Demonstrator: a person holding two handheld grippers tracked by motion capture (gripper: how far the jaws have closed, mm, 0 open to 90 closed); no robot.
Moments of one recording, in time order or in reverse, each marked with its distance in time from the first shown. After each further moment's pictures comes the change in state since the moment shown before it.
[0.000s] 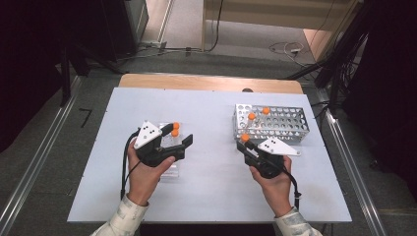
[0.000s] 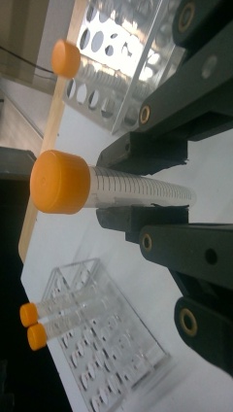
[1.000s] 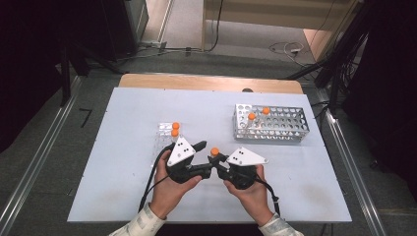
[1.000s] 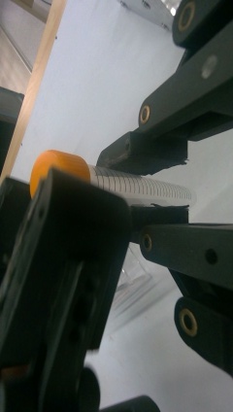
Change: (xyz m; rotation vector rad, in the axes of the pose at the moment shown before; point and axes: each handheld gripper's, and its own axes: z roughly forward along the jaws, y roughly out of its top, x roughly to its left) left arm -0.057 -0.023 0.025 0.063 -0.165 0.114; right arm 0.059 -0.006 0.025 0.050 0.168 -0.090
